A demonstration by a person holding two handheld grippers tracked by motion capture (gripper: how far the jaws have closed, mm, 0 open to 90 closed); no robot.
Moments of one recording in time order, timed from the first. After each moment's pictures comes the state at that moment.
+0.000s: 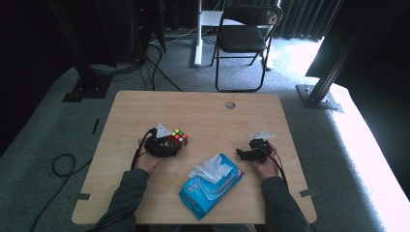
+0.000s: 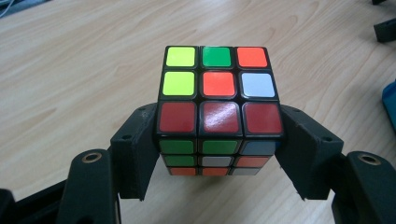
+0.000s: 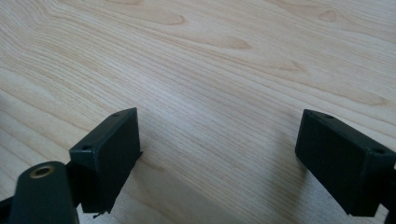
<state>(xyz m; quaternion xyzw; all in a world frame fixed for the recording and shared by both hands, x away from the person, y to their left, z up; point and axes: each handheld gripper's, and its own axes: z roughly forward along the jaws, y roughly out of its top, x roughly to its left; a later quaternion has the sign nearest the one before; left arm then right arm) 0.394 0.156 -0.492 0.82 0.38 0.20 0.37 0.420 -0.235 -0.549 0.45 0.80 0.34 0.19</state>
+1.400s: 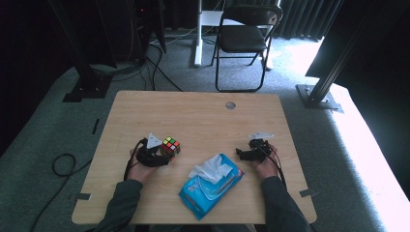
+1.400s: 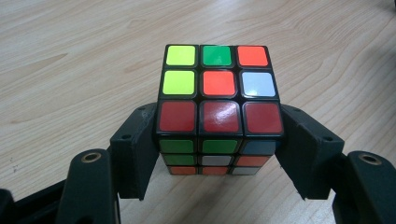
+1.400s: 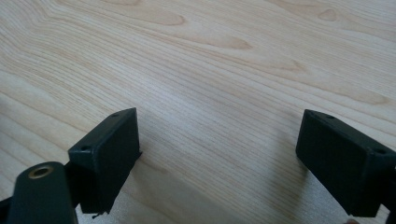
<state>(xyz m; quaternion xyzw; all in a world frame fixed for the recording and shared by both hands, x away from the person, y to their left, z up) 0.374 0.183 -0.518 0.81 0.40 0.20 0.37 0.420 -0.232 -0.549 0.46 0.80 0.34 0.19</state>
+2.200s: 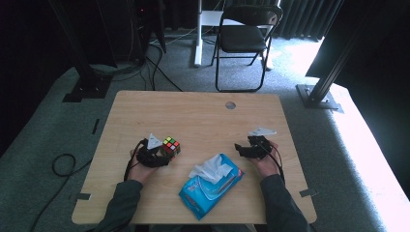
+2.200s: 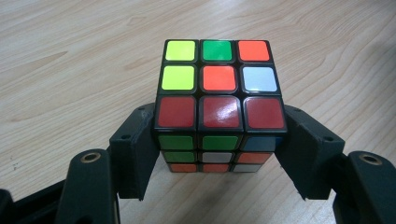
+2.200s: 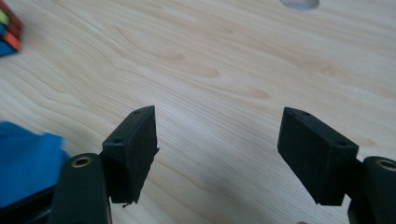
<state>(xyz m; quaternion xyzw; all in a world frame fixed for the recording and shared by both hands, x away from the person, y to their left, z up) 0.374 0.182 -0.520 0.81 0.40 0.20 0.37 0.404 -0.221 -0.506 0.44 0.79 0.38 0.19</state>
